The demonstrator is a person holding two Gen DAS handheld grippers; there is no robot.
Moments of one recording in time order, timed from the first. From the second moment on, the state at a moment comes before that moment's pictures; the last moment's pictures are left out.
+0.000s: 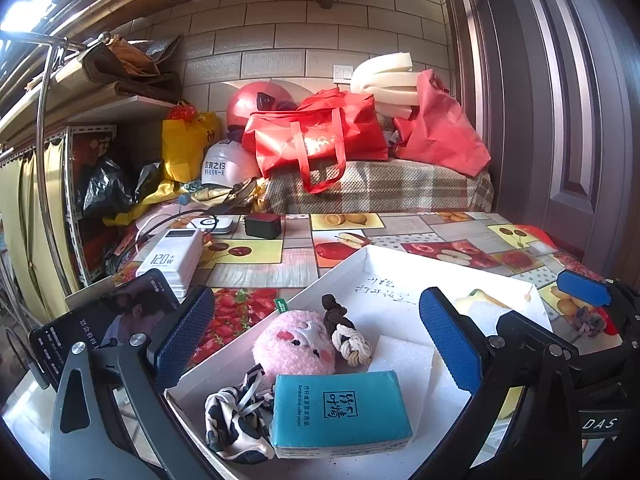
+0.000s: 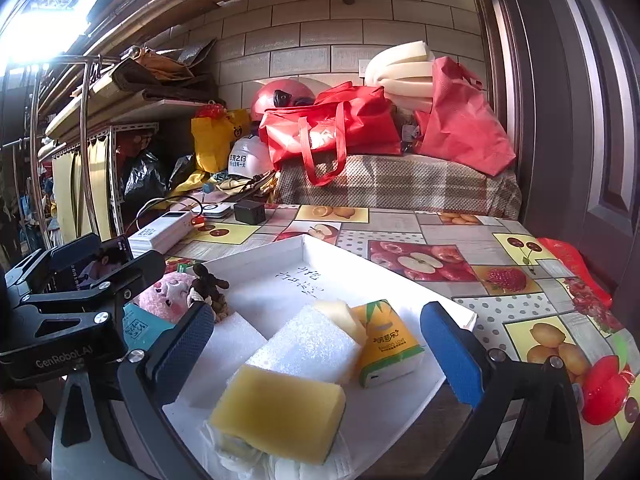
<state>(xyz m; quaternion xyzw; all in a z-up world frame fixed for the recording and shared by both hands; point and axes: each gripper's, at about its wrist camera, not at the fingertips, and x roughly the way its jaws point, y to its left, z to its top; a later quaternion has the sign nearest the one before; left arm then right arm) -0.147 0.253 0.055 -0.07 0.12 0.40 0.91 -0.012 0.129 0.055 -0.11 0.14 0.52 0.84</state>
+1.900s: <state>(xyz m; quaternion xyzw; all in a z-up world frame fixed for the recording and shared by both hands) -0.135 0.181 0.058 -0.03 0.13 0.37 0.92 0.035 0.028 0.052 0.02 0.21 0.46 0.86</state>
